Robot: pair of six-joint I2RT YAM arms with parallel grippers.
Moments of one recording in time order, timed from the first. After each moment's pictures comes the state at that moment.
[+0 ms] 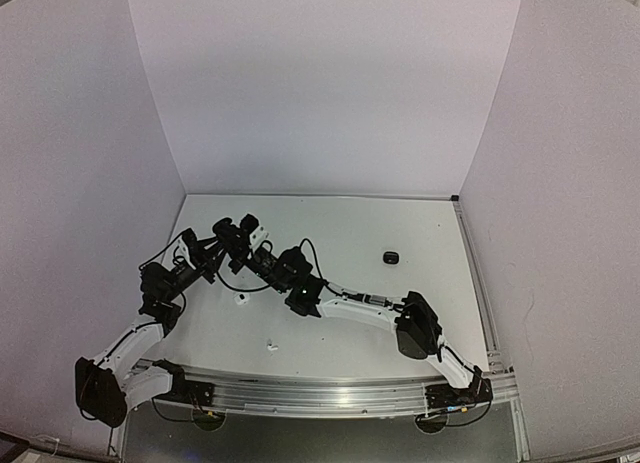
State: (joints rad) left arm -0.29 0.98 0.53 0.74 0.58 -0.10; right arm 1.16 2.37 2.12 0.70 0.12 0.01
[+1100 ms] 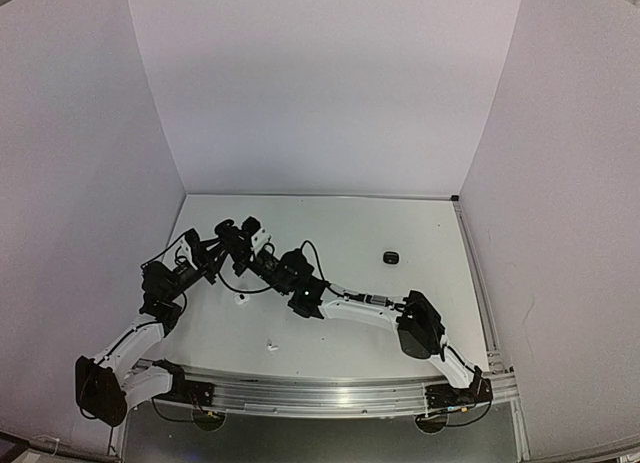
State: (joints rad) left arm -0.29 0.99 0.53 0.71 0.58 -0.09; right arm 1.15 2.35 2.05 0.71 0.15 0.00
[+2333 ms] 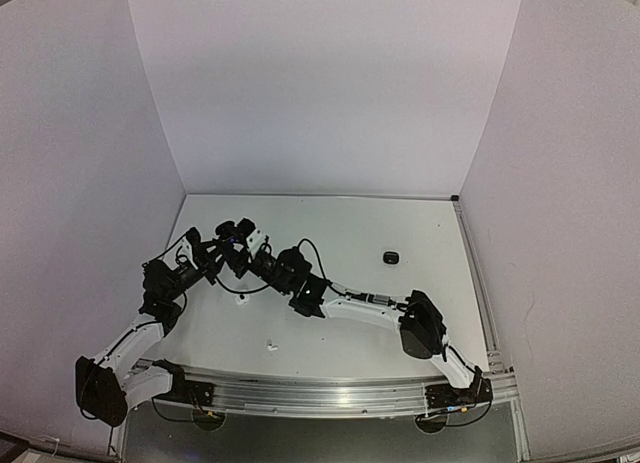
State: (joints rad) left arm -0.28 0.99 0.53 0.64 0.58 -0.11; right arm 1.15 2.33 2.05 0.60 0.12 -0.02
